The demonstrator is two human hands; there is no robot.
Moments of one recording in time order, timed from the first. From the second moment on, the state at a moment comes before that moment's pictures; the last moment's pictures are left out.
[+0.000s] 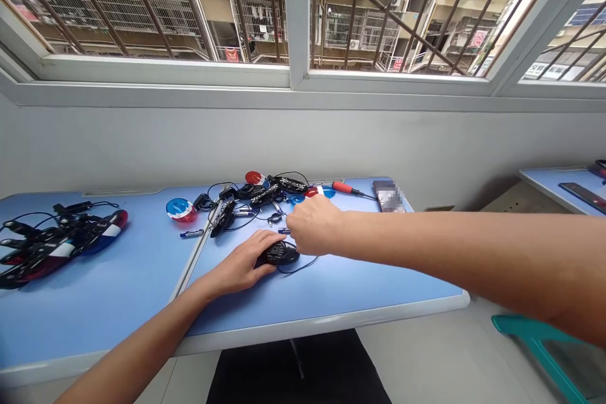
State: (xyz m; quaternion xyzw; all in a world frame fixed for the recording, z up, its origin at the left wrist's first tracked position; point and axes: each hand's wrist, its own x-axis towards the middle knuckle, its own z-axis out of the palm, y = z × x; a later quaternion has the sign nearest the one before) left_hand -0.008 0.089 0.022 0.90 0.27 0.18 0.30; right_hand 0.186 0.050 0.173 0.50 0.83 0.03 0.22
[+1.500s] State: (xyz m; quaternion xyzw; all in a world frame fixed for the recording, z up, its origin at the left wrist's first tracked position) left_hand -0.013 0.095 0.016 0.63 0.22 0.21 0.72; right_hand 0.192 0.016 0.010 0.45 0.56 -0.39 -0.57
